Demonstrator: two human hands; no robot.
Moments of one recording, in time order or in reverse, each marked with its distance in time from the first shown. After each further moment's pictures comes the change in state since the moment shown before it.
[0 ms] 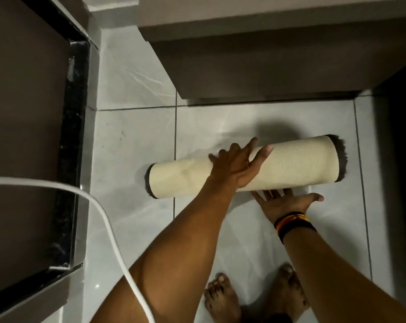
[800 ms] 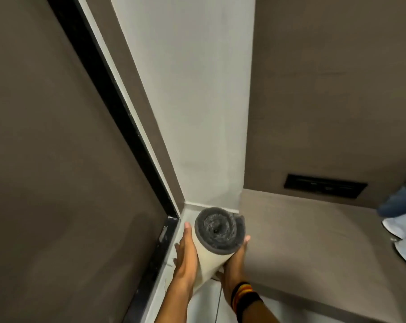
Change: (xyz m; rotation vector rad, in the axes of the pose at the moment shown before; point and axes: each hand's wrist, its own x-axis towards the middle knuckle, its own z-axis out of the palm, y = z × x) left_hand -0.214 0.027 -0.452 -1.308 0.590 -0.347; right_hand -0.376 0.099 0.406 -0.887 -0.608 -0.035
